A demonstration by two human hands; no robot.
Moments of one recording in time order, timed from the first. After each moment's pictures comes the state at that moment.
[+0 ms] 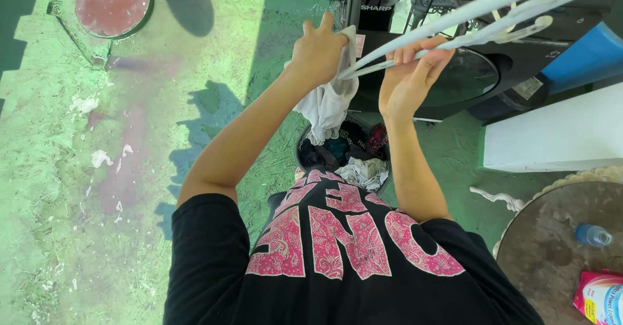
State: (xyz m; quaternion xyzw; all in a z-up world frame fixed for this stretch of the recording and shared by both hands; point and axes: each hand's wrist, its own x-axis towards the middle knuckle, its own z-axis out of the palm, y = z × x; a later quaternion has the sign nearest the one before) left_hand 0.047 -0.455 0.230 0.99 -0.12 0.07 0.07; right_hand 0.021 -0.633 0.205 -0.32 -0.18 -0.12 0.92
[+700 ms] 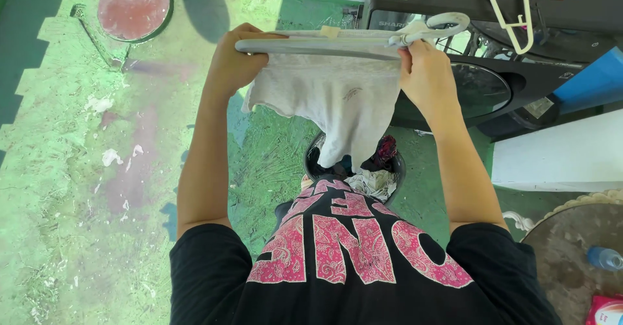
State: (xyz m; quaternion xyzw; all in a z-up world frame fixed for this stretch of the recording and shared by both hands) left_hand -0.027 -0.313 0.288 0.92 -0.04 0.15 0.37; right_hand 0.058 -0.669 0.231 -0.86 -0.30 -0.24 0.32
